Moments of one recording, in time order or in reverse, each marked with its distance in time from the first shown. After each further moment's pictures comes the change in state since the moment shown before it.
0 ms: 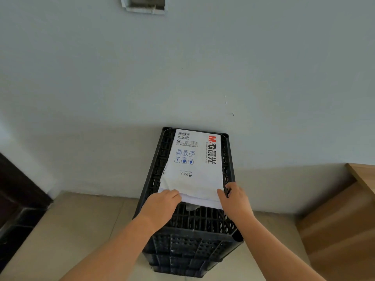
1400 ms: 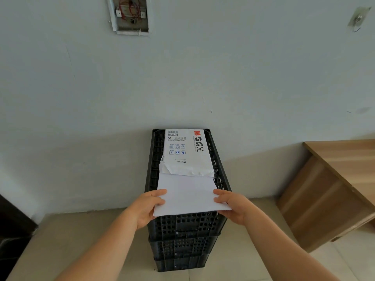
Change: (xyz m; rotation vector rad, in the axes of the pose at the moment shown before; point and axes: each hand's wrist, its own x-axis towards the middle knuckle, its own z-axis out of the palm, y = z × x) left_hand -0.085 0.008 -0.069 -1.668 -0.259 -1.016; right_hand -0.135 -0.008 -0.010 1.000 -0.279 0.513
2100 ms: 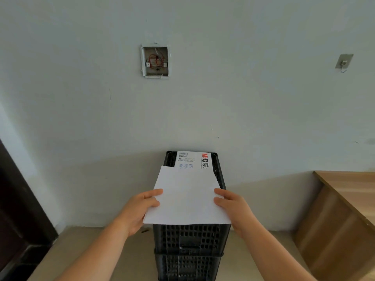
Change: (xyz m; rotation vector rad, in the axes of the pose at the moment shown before) left_hand -0.137 0.014 0.016 0.030 0.066 0.347; right_hand -0.103 -0.010 0.000 -0.187 -0.055 -0.471
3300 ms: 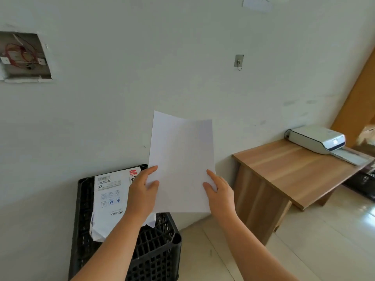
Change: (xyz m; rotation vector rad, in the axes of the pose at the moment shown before) left_hand 0.149 0.051 0.183 0.412 -0.150 0.606; right_hand 0.052 -0.044 -0.093 -0.338 0.685 -0.348
